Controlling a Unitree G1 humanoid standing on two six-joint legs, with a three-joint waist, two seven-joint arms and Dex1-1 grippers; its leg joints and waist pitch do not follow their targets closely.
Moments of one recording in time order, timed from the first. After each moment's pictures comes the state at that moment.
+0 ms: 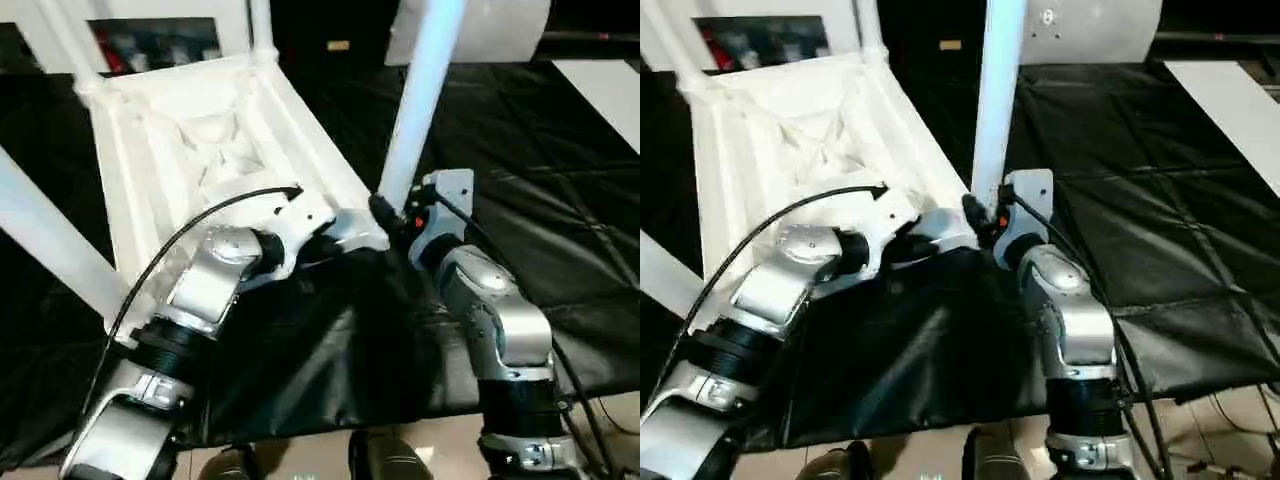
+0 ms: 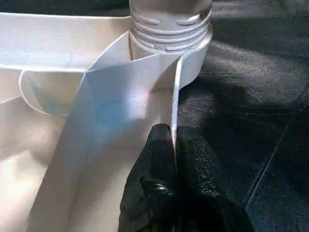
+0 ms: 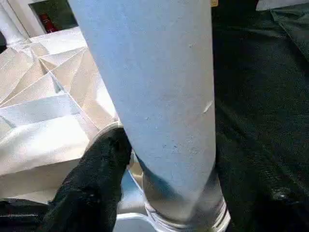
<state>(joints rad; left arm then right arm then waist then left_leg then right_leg) -0.62 0.22 -0.25 0.27 0.09 0.46 -0.83 -0.41 0.01 -0.06 -0.04 0.14 0.58 0.28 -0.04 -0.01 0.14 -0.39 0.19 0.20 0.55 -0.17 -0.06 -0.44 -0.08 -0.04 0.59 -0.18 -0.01</state>
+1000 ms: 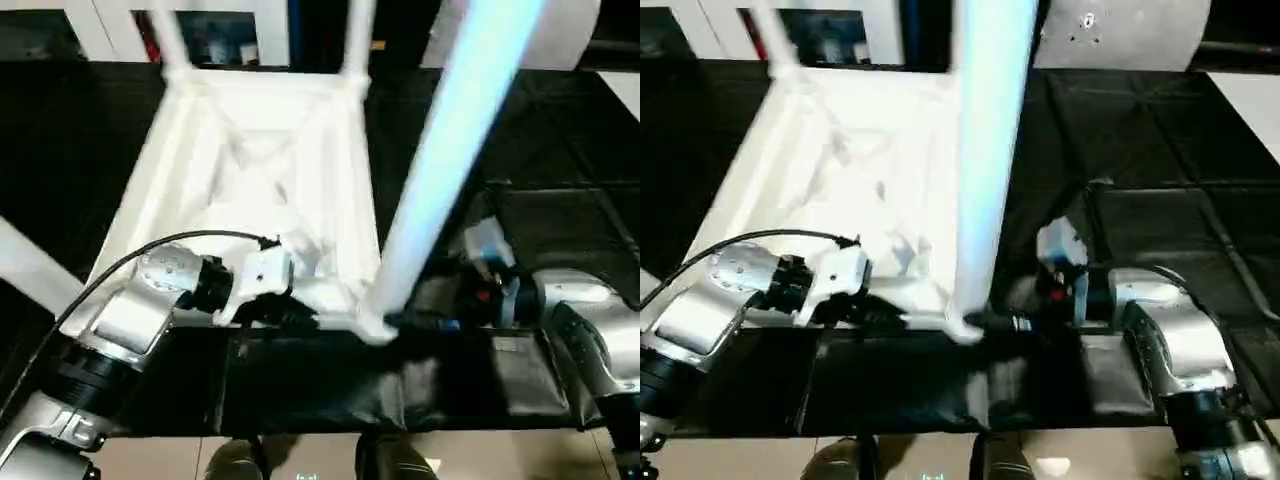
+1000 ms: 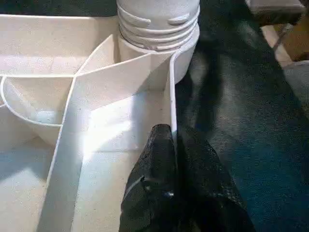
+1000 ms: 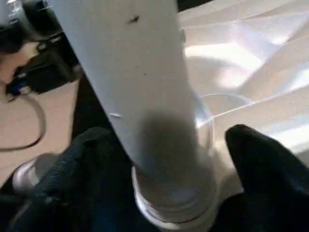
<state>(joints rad) -0.49 0.53 -0.33 0.17 -0.07 0.15 -1.36 -0.36 -0.55 0.09 0.09 0.39 0.38 1.36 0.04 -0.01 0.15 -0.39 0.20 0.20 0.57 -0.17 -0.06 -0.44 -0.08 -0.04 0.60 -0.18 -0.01</state>
